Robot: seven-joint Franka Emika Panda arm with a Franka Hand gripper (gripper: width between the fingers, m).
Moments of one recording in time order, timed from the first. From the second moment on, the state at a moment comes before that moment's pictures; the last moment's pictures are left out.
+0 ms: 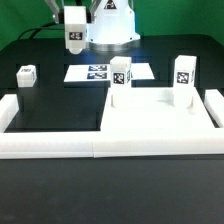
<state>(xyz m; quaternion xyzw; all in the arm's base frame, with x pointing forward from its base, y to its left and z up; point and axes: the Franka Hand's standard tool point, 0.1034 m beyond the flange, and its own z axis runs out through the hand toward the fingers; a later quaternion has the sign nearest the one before) 0.554 -0.079 0.162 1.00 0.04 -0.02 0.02</state>
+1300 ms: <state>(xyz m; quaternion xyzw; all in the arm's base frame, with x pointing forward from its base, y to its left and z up) 0.609 0.074 0.134 0.97 -0.01 0.22 -0.02</state>
